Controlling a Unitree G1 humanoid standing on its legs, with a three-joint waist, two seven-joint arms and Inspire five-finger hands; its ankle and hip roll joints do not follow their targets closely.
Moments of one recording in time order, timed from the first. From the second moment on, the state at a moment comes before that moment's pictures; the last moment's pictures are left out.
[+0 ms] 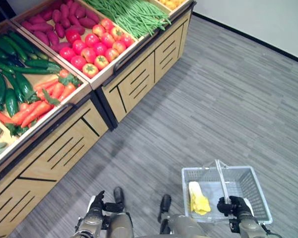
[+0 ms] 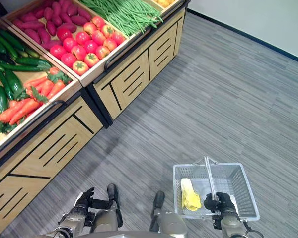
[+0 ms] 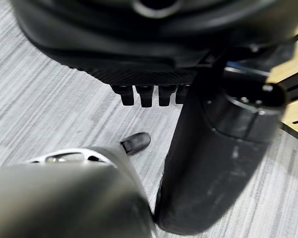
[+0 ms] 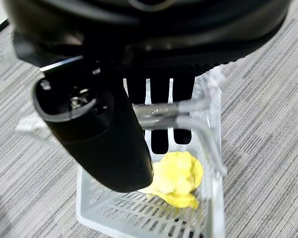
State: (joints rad) left arm -0.13 0.20 -0.16 1.27 -0.10 -0.13 0.17; right arm -0.02 -0.40 0.09 1.21 0.17 -0.17 -0.17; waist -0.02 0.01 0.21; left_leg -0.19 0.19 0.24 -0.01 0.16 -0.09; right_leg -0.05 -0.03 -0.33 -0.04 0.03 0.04
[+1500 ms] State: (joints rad) left arm -0.11 0.26 -0.12 1.34 -0.12 -0.13 0.17; right arm -0.08 -0.37 0.15 1.18 0.17 -0.18 -0.11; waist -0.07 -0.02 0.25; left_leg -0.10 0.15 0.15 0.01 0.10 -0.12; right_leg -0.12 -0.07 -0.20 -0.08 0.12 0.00
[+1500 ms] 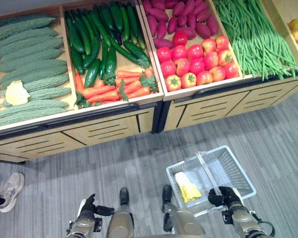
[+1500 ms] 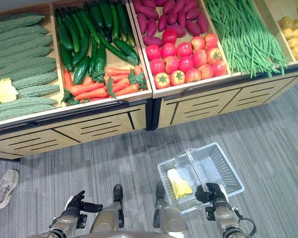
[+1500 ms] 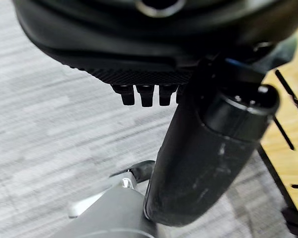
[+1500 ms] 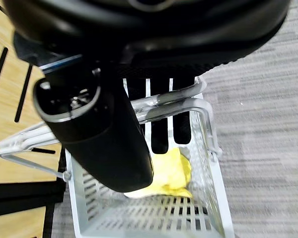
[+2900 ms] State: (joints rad) left arm -0.14 0.28 -0.14 1.35 -0.11 -0.13 0.14; right arm -0.01 -0.37 0.10 1.26 0.18 -0.17 -0.09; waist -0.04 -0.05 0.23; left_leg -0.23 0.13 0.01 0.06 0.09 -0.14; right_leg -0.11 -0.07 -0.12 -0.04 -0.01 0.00
